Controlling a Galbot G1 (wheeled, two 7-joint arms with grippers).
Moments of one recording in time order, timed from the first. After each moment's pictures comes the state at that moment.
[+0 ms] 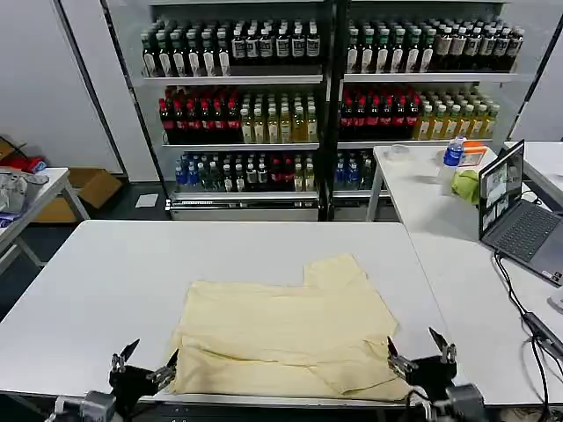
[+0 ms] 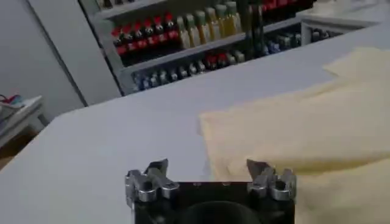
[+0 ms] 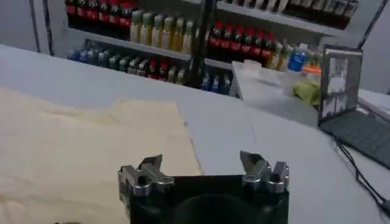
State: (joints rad) left arm 1.69 -0.94 -0.59 -2.21 -0.44 0.47 -0.21; right arm -1.52 1.02 0.44 2.25 0.42 -0.55 0.34
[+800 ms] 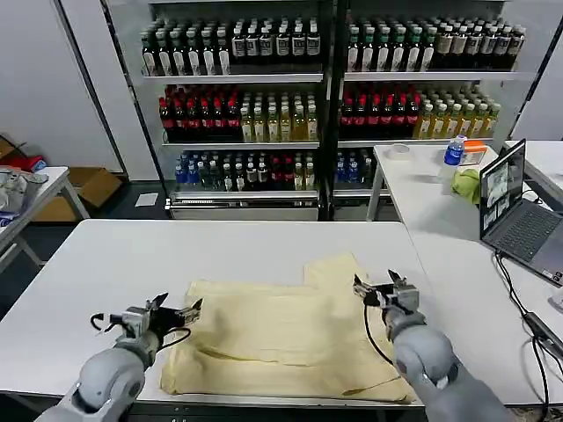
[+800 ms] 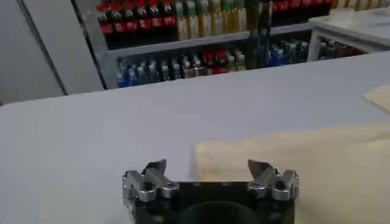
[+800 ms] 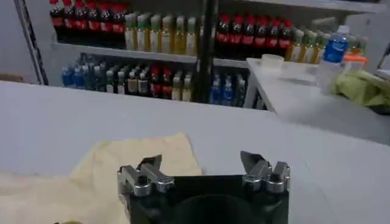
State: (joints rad) left arm 1.10 -0.90 -0.25 -1.84 -0.68 0.56 -0.27; right arm -0.88 1.05 0.10 1.76 0.65 -0.58 0.42
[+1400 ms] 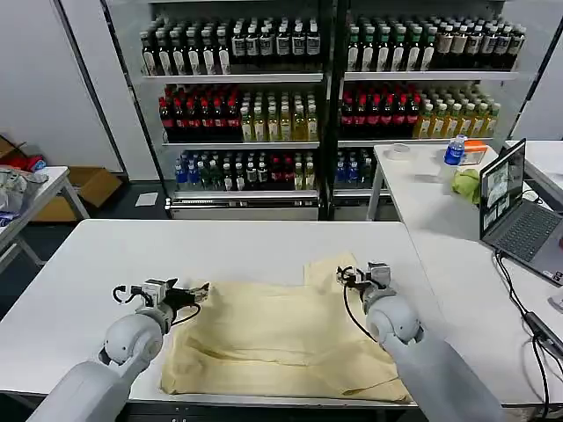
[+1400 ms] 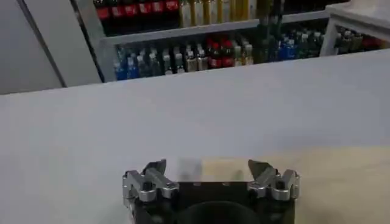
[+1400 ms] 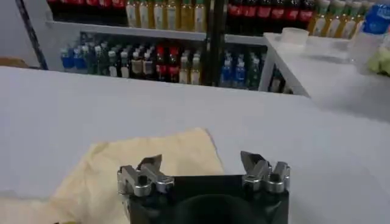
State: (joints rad) left arm 0.89 -0.91 -0.13 -1.64 -0.75 0.57 -0.28; right arm -0.72 1.13 0.00 1.53 0.72 -0.58 0.44
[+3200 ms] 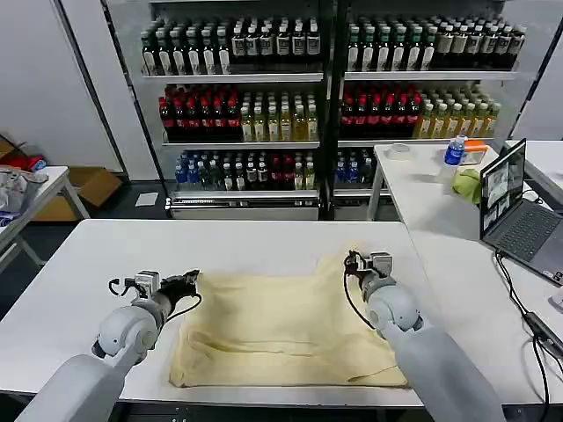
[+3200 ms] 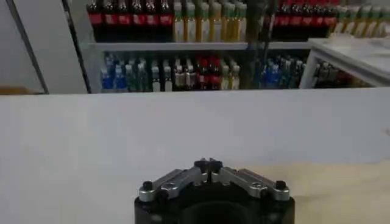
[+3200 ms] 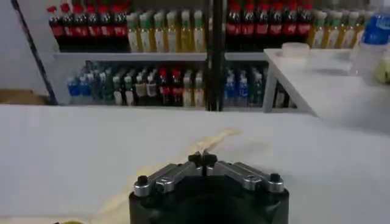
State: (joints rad) left arm 0.91 -0.89 -0.17 -1.71 -0.85 0.53 -0.24; right arm -0.73 1.09 0.04 1.61 0.71 -0.49 0.39
